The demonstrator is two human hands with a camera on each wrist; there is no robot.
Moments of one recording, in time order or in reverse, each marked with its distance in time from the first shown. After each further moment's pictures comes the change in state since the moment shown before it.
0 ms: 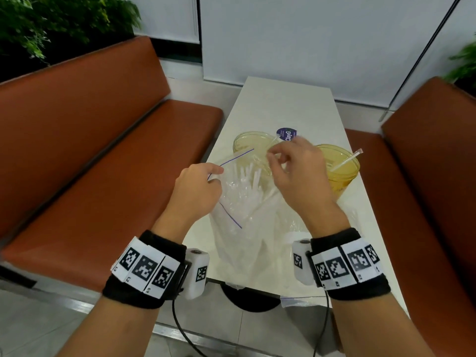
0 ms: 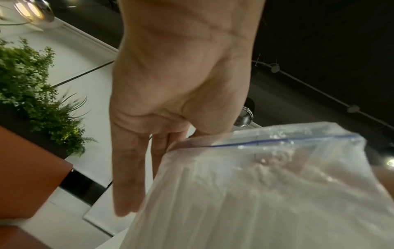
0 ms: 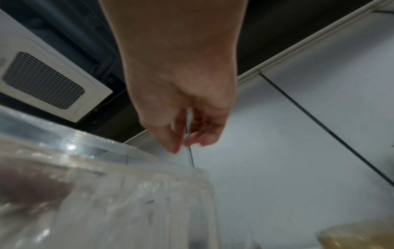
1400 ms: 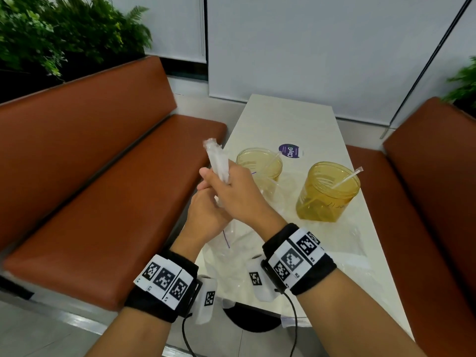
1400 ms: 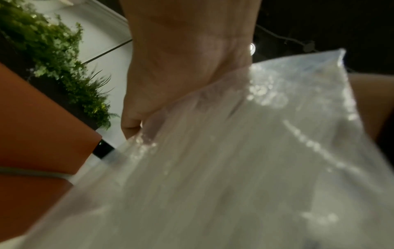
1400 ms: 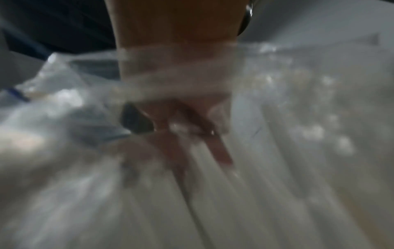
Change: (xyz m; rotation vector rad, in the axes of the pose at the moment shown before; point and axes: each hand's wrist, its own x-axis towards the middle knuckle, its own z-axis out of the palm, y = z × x) left_hand 0.007 -0.022 0.034 -0.278 0.023 0.160; right_hand 0.011 -0.064 0.069 0.567 -0.378 0.106
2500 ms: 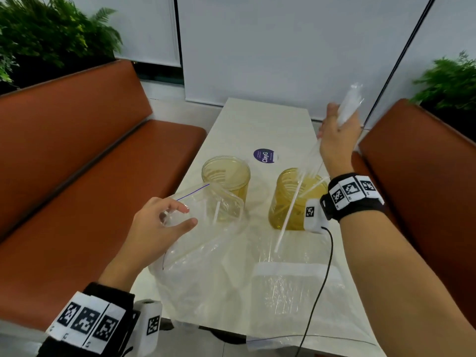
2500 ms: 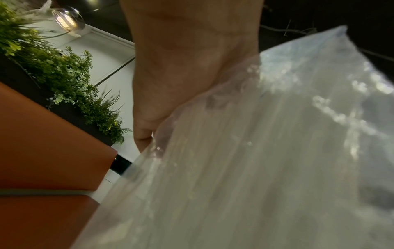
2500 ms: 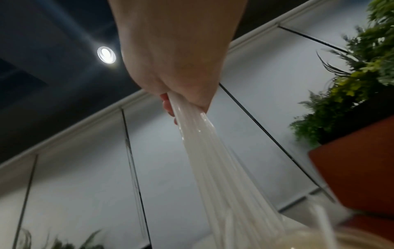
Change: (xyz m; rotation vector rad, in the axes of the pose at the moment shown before) left_hand 0.009 -0.008 -0.004 0.158 0.059 -0.091; right_hand 0.070 0.101 -0.245 0.225 0.861 -0.084
